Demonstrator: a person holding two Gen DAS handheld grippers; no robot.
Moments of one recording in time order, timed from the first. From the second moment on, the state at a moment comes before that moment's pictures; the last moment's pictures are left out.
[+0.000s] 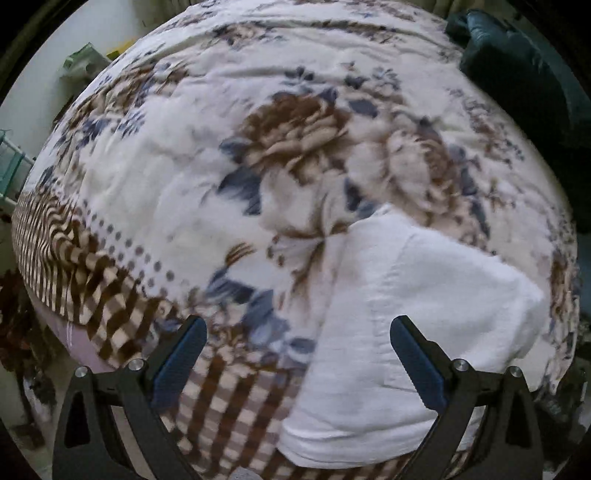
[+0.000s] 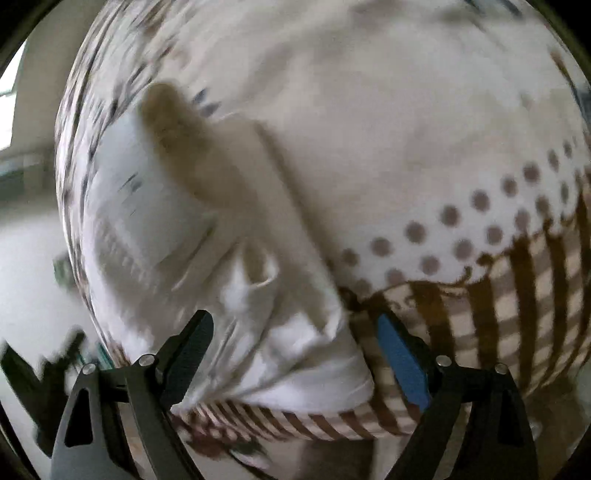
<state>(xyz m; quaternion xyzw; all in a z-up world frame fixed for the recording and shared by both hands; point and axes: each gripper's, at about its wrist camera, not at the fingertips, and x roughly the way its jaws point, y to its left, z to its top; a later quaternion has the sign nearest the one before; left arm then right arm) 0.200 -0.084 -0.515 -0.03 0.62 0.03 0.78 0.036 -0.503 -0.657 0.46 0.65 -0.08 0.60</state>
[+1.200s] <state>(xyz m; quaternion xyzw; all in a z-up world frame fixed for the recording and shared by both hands) 0.211 -0.103 -0.544 -0.05 0.65 -0.02 0.76 -0.045 -0.505 -0.583 0.39 0.65 -0.11 0.64</state>
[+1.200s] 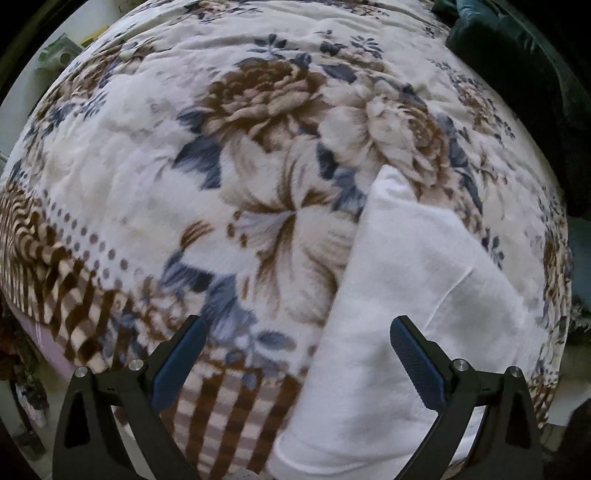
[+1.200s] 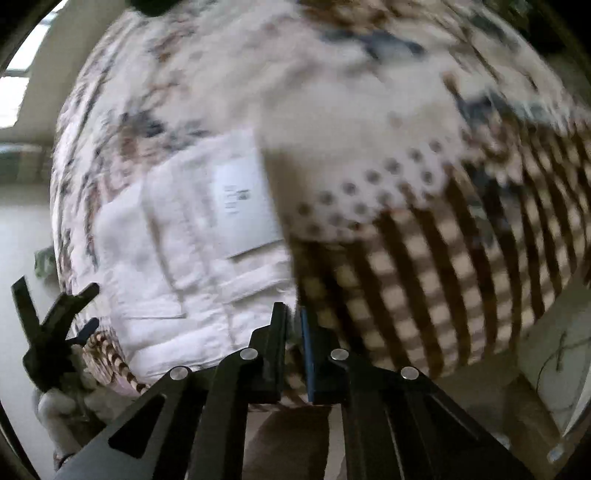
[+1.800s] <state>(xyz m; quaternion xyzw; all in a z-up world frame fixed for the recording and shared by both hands) 0.249 -0.110 -0.546 -0.05 0.64 -0.05 0.76 0.051 -0.489 -0.620 0.37 0.65 -0.02 0.66</state>
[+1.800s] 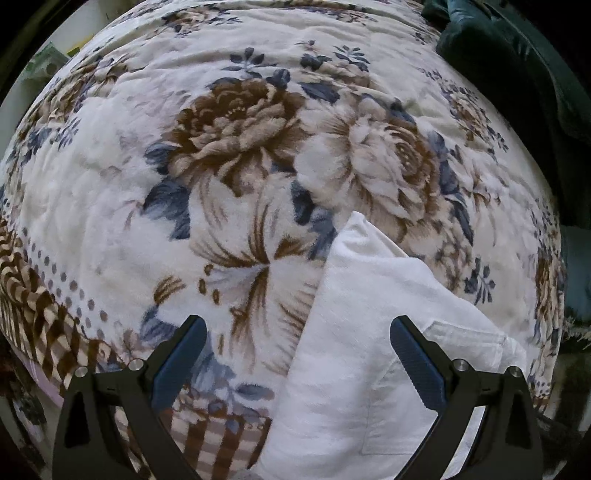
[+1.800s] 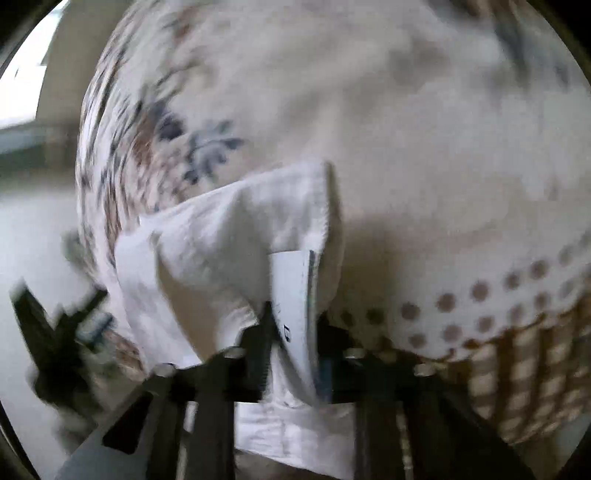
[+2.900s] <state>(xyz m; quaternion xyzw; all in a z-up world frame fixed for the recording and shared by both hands) 0.259 -0.131 -0.549 -0.21 0.67 -0.18 0.69 -0.003 -0.549 -0.587 0.43 0.62 -0.13 0.64</state>
